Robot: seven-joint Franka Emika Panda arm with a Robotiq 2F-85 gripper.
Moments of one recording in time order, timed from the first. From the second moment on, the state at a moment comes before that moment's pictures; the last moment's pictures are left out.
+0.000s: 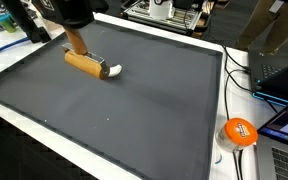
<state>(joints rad) 0.10 0.67 0.00 -0.91 -0.03 1.62 0.17</state>
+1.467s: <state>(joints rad) 0.10 0.70 -0.01 -0.92 -0.04 1.54 0.18</state>
